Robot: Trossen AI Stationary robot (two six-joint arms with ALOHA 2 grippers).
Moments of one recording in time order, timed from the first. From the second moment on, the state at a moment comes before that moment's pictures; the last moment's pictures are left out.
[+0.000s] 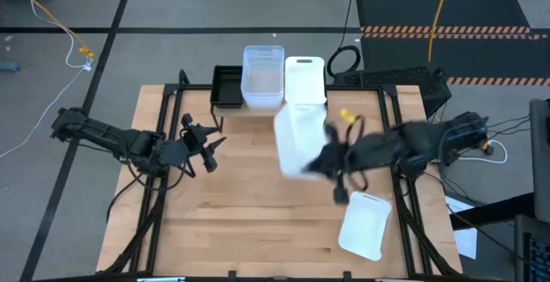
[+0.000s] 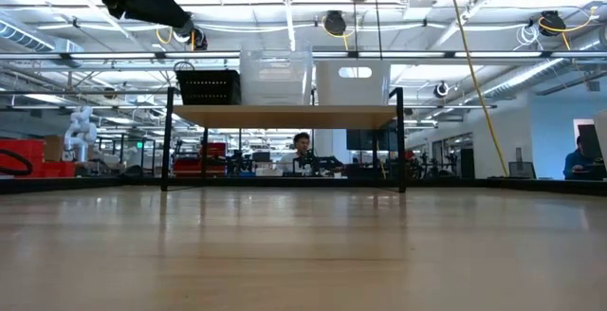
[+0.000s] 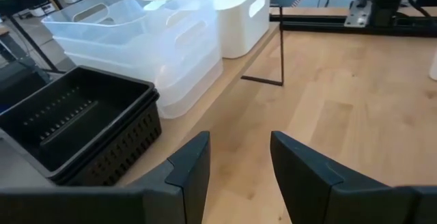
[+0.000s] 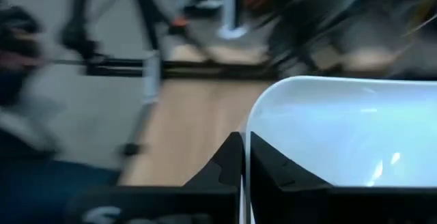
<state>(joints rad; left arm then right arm) -0.30 0.83 0.70 -0.38 -0.82 -0.20 0.33 1.40 1.69 -0.74 0.19 0.17</state>
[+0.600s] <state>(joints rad) -0.25 0.83 0.70 -0.40 -0.81 -0.21 -0.40 1.51 1.78 -0.83 -0.06 -0.30</state>
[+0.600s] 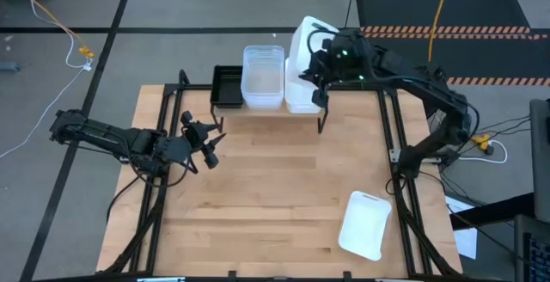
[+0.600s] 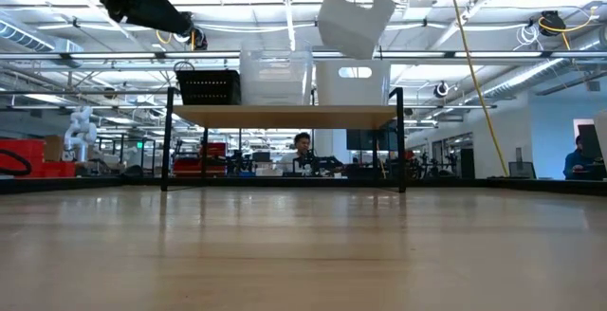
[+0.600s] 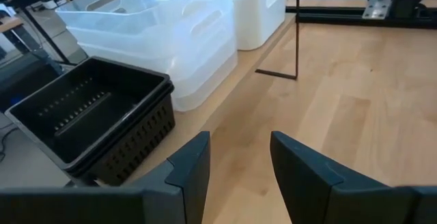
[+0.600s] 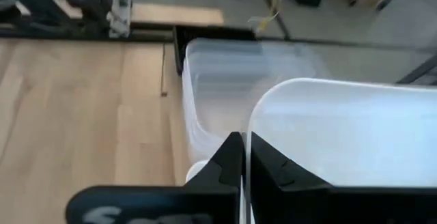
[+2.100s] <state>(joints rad) -0.22 0.83 0.70 -0.45 -0.81 -0.21 -0.43 1.53 1.71 -0.94 0.03 -0.22</state>
